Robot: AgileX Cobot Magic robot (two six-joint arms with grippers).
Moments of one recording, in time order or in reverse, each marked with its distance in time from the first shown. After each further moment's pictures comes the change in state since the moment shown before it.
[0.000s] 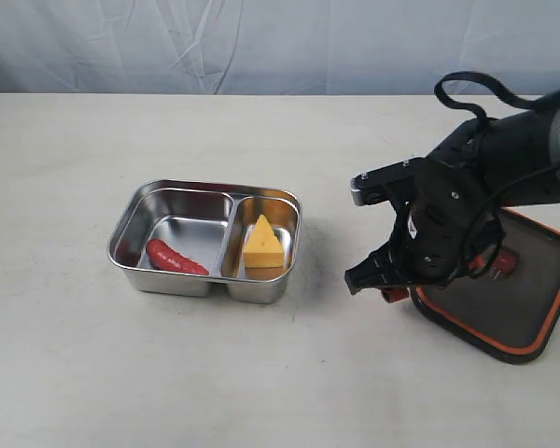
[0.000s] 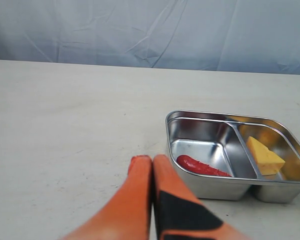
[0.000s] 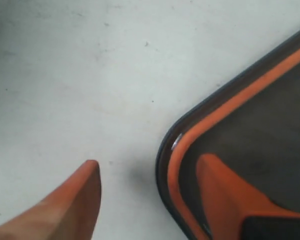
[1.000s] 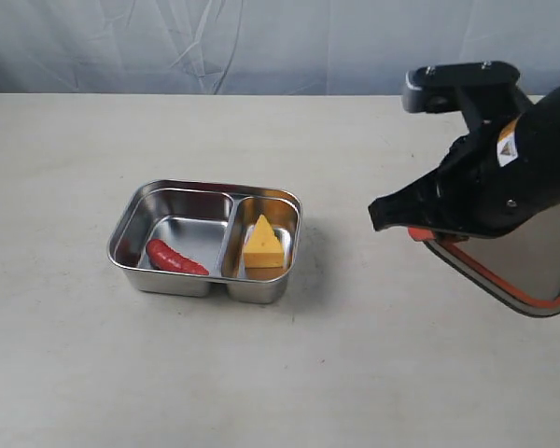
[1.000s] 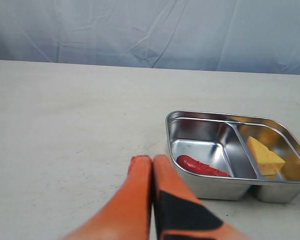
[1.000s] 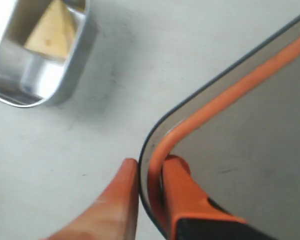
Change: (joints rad) left arm 0.000 0.000 0.000 0.000 0.000 0.000; right arm 0.000 -0.488 0.005 0.229 0.158 -0.144
